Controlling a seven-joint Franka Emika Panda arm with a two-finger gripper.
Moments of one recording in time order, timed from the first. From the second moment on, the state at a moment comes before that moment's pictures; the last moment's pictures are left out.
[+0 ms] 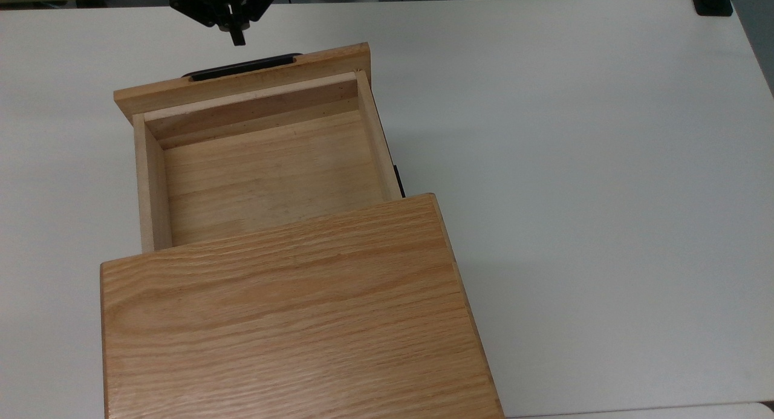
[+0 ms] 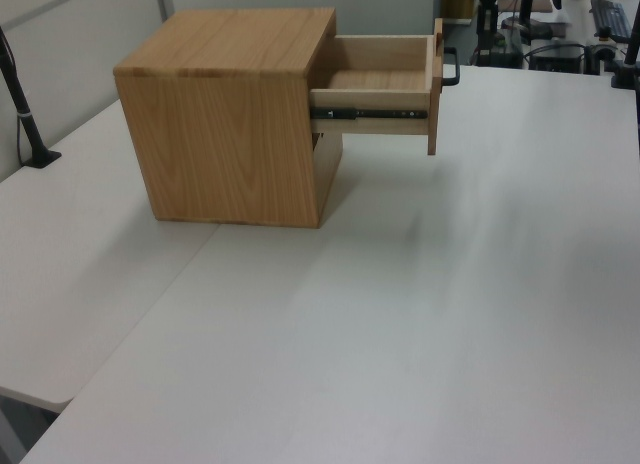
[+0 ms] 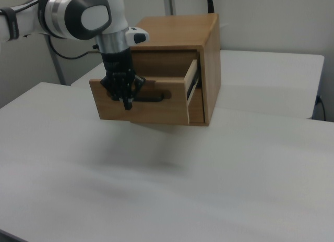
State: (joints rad) arm -0.03 0.04 -0.10 -1.65 -0.03 1.68 -0.34
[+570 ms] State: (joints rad) arm -0.02 0.09 -0.10 -1.65 -0.03 1.78 -0.22
